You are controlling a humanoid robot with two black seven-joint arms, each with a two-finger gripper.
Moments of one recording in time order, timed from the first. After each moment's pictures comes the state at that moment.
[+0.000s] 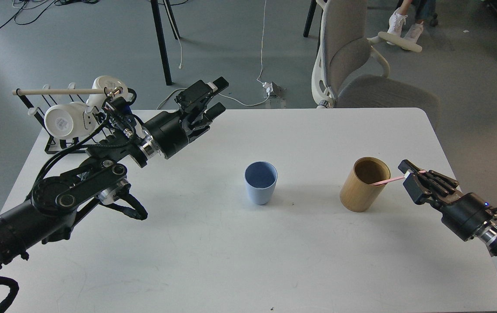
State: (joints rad) left arm -0.74 0.34 -0.49 -1.02 0.82 -0.16 -0.49; right arm 0.23 -0.84 0.58 1.27 -1.55 -0.49 0.49
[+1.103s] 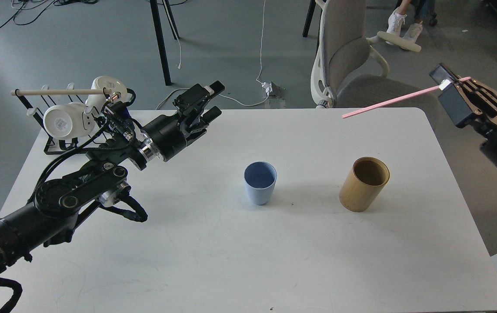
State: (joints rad) left arm -0.71 0.33 -0.49 -0.97 0.82 -0.16 -0.49; right arm 0.38 -0.98 0.74 1.60 -1.43 -0.49 0.49
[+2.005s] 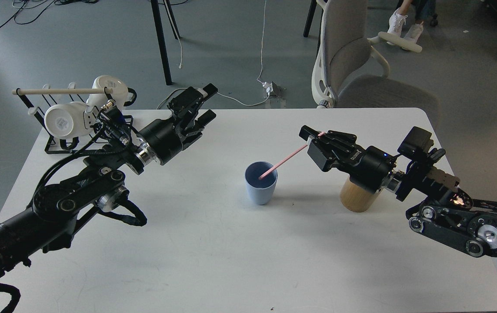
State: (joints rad) left arm -0.70 0.33 -0.50 -0.97 0.78 -0.14 -0.49; right arm 0.79 -0.54 0.12 1.18 -1.48 -0.49 0.49
